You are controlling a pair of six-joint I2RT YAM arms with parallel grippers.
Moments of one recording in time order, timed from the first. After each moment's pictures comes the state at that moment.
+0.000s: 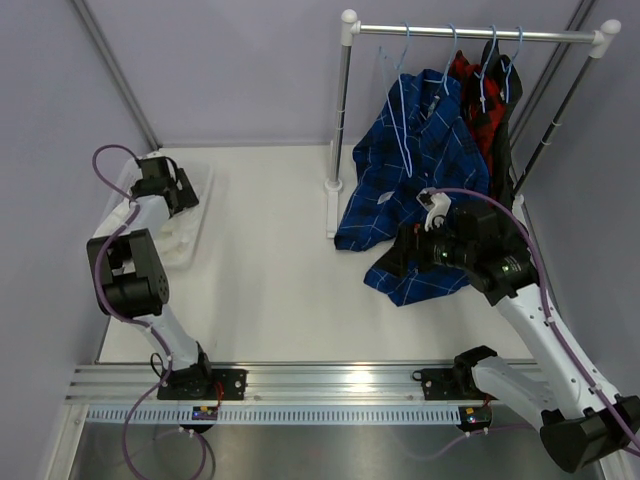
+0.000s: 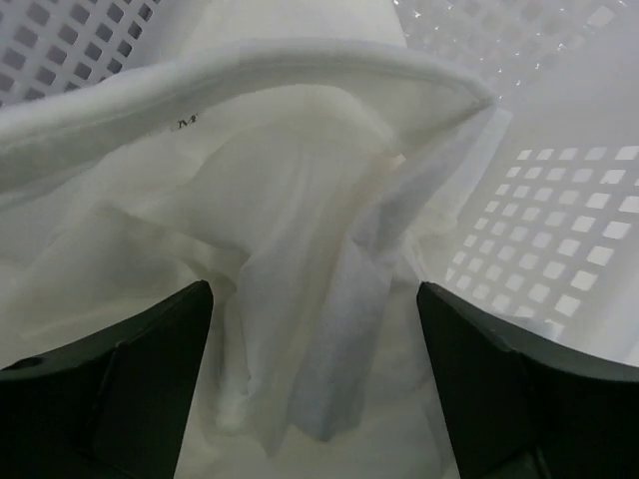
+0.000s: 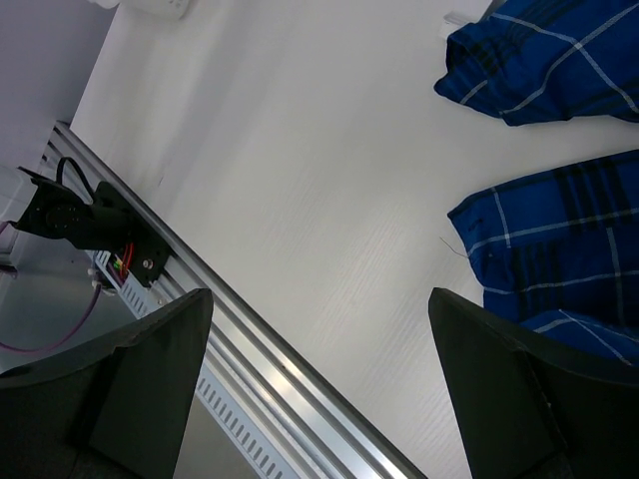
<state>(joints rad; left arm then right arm) 0.21 1.79 1.25 -0.23 -0.18 -0.21 0.36 0.92 0.96 -0.63 -0.51 0.28</state>
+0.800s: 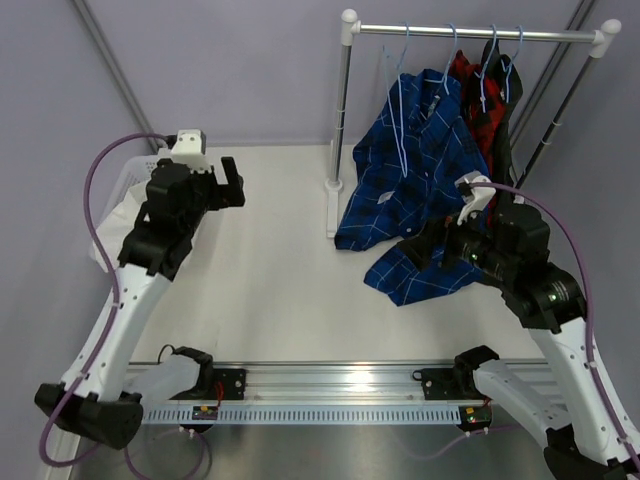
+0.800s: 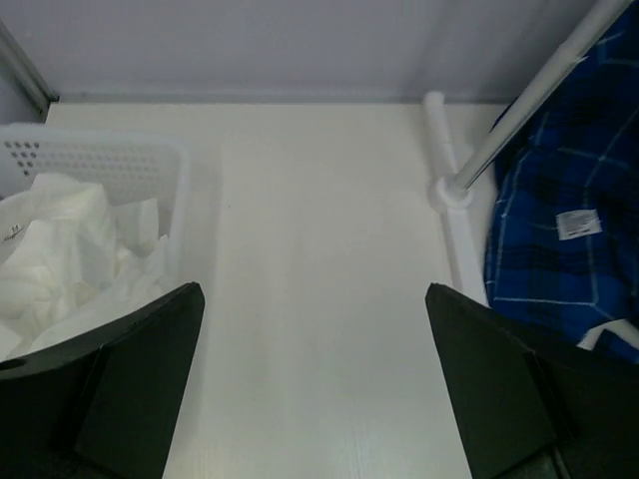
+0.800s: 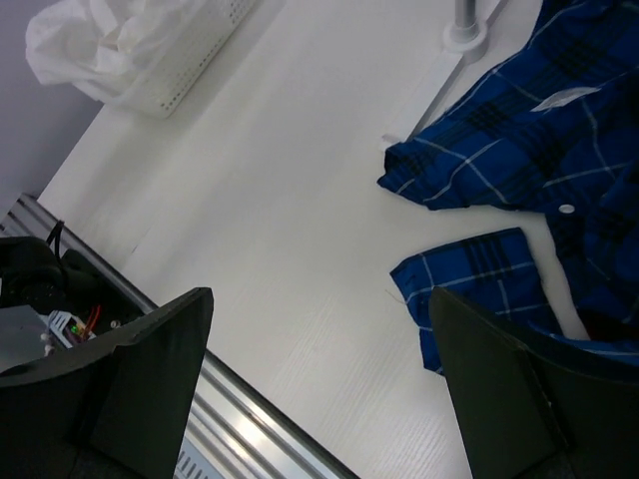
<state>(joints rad) -0.27 1.07 1.20 -0.43 -0.17 -0.16 0.36 0.79 1.15 -0.72 -0.35 0.22</state>
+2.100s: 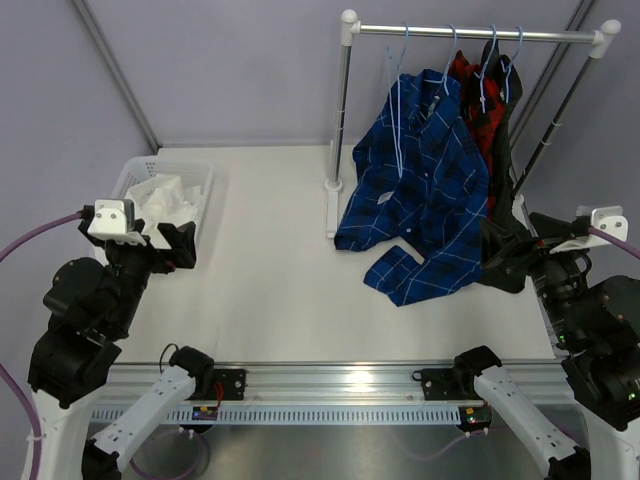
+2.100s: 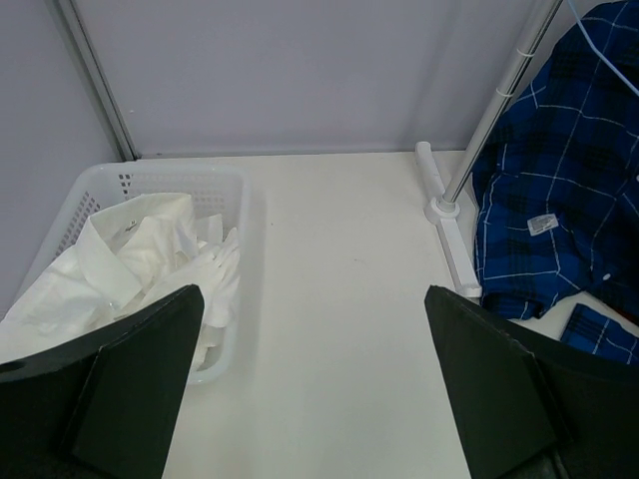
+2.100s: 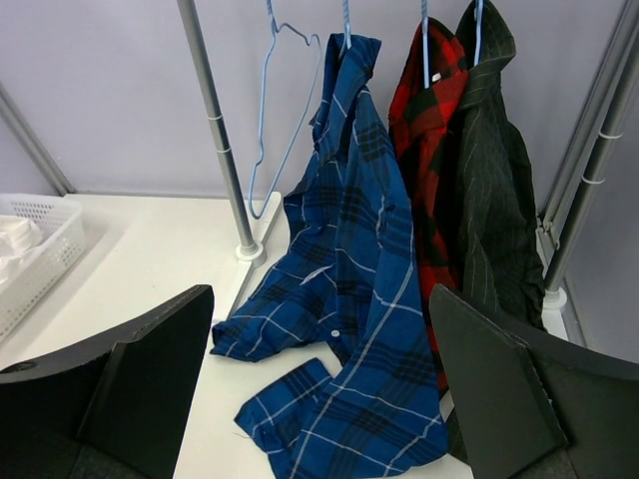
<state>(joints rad) -0.44 0.56 1.28 -0.78 -0.32 -0.08 0.36 0.53 1.33 -0.71 0.19 0.08</state>
